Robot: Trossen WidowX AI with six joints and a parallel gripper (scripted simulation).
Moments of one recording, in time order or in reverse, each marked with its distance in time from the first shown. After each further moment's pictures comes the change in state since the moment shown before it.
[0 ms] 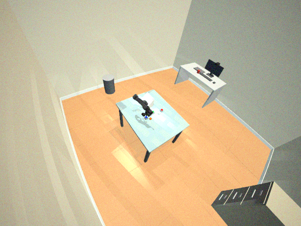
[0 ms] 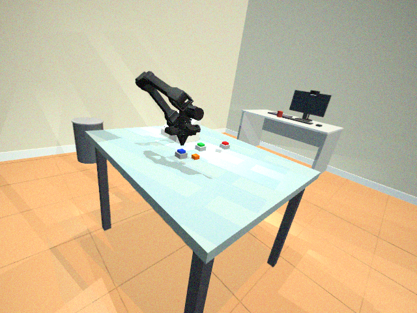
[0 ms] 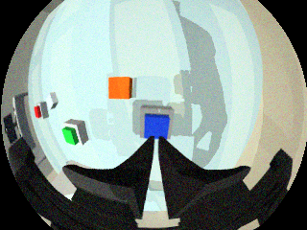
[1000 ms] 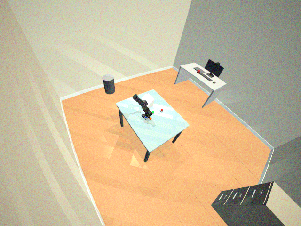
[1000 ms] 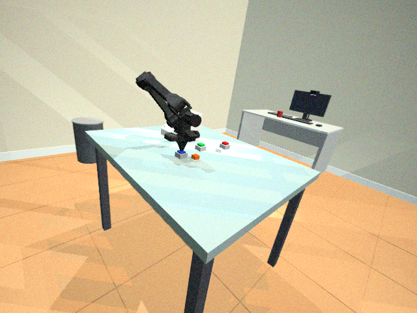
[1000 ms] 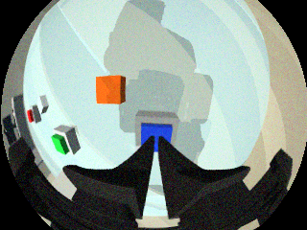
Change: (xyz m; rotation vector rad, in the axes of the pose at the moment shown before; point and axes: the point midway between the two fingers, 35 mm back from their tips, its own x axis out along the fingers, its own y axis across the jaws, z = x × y) arm 0.031 -0.001 0.001 0.002 -0.005 -0.005
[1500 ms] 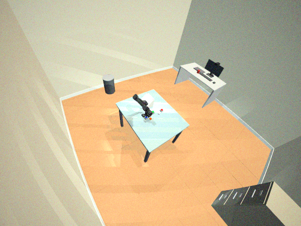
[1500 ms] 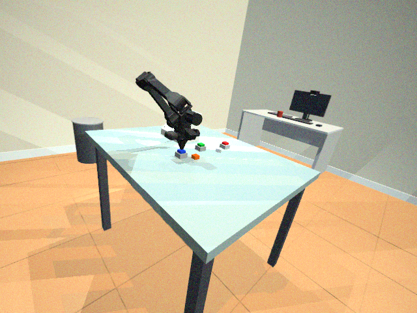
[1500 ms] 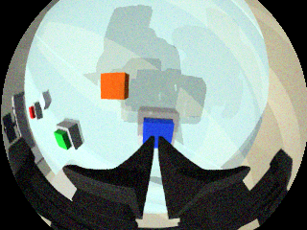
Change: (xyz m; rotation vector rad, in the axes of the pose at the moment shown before) arm -0.008 0.001 -0.002 -0.009 0.013 0.003
